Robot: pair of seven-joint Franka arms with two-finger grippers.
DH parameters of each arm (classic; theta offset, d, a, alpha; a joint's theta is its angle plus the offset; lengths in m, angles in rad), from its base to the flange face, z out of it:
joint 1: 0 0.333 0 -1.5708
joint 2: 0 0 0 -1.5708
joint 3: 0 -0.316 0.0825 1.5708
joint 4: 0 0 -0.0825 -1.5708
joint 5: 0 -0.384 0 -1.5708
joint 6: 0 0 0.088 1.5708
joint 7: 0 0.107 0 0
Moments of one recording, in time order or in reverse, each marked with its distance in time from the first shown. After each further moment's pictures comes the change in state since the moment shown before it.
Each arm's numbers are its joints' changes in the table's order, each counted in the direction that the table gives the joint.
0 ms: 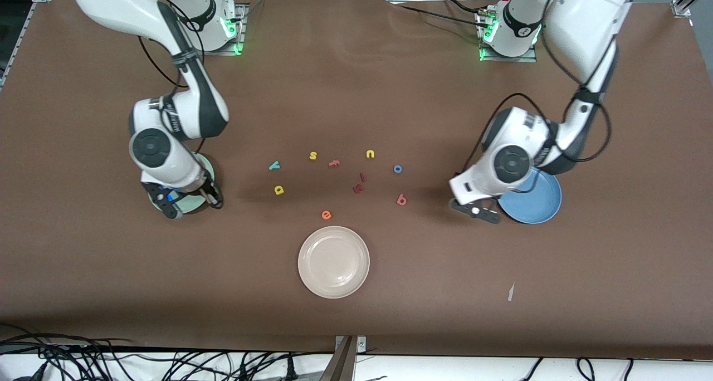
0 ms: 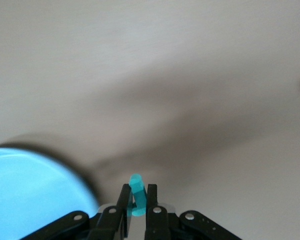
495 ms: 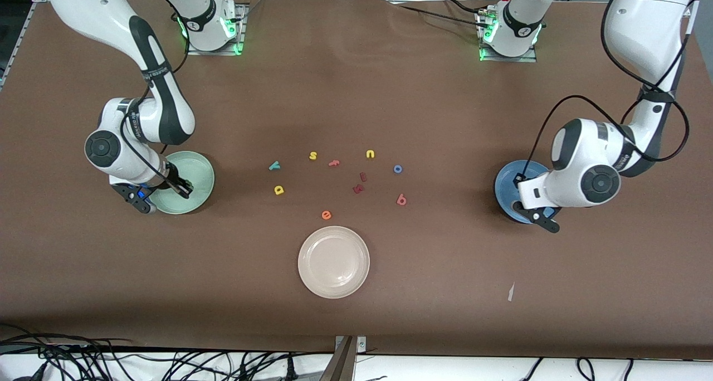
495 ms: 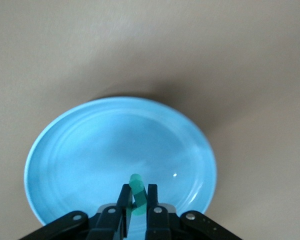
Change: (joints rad) left arm 0.208 0.006 -0.005 0.030 0.000 -0.039 0.392; right arm -0.050 0.022 0.100 0.170 -0.141 0.168 -0.395
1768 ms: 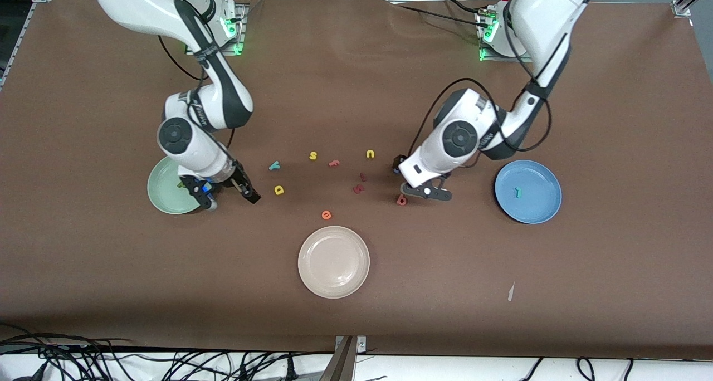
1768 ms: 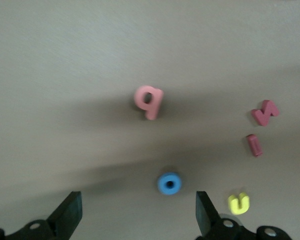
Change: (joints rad) left arm -0.383 0.051 0.132 0.016 0.134 0.269 -0.854; right arm 0.096 0.022 -0.240 -0.091 -0.024 0.082 0.491
